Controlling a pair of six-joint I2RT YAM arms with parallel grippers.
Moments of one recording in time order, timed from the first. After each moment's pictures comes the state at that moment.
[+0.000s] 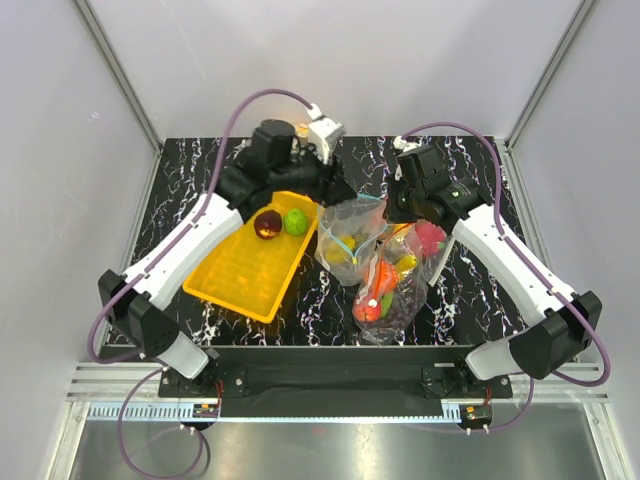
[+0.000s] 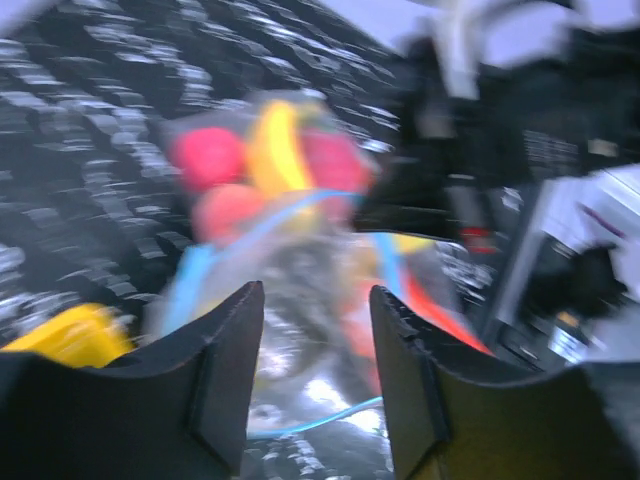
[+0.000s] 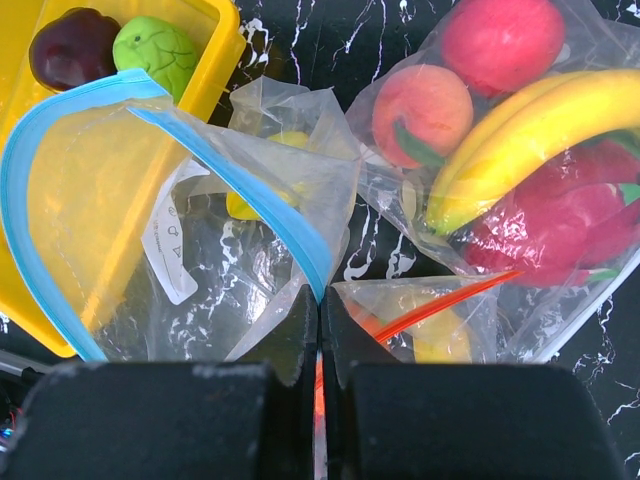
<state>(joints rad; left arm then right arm) -0.61 1.55 1.64 -0.48 0.50 -0.09 0.51 1.43 1.46 -0.83 0.06 0.38</state>
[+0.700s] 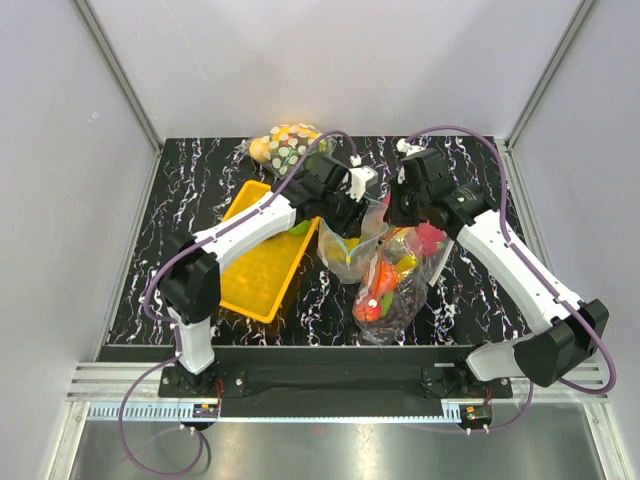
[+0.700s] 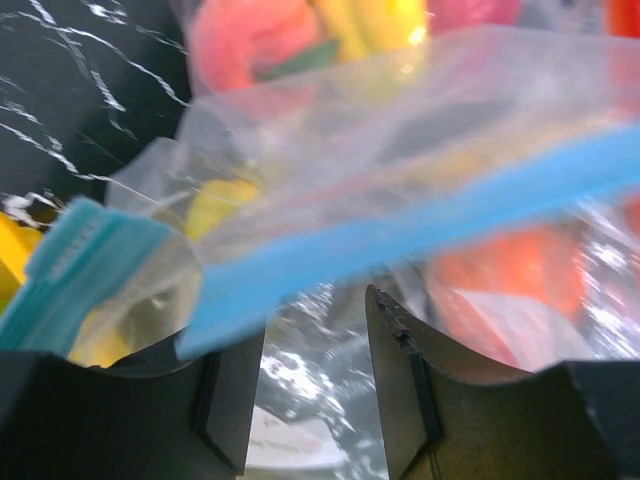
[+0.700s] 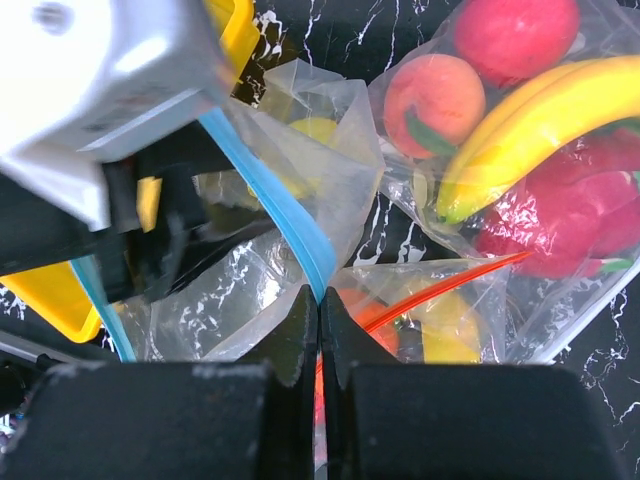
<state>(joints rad) -0.72 1.86 1.62 -0.59 0.30 -0.03 0.51 1.38 1.43 -0.83 0.03 0.39</state>
